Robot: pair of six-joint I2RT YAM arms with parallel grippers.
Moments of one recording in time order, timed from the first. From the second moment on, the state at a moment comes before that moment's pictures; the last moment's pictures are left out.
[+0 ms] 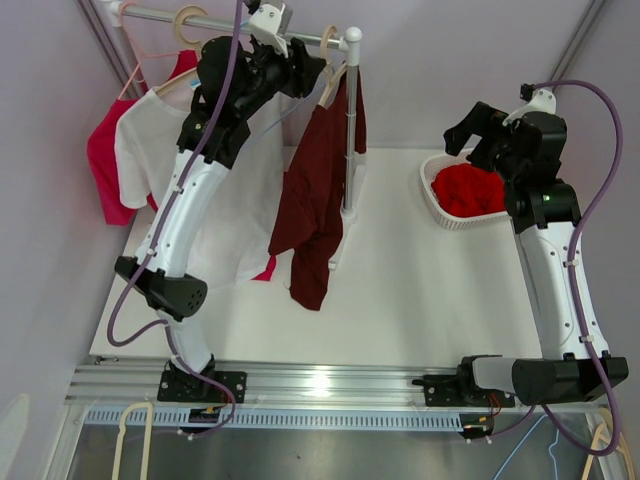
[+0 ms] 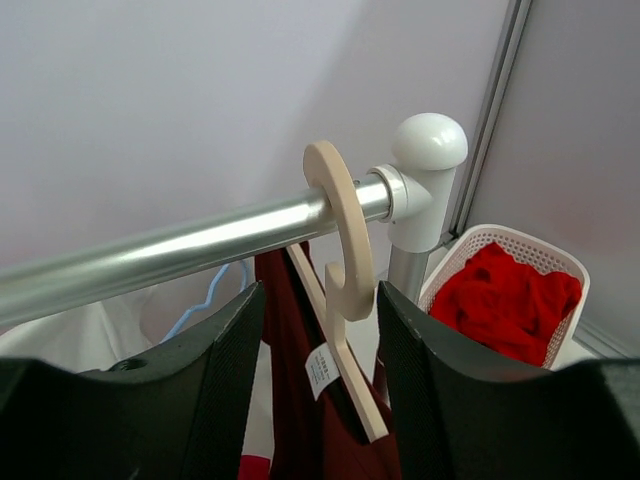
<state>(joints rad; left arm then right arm) -0.45 1.84 2.34 -0.36 0.21 -0.02 0.08 1.29 1.58 -0.52 -0.05 0.40</state>
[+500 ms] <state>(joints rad) -0.50 1.87 2.33 -0.35 0.10 0.04 0.08 1.29 1.57 -0.51 -0.05 0.40</state>
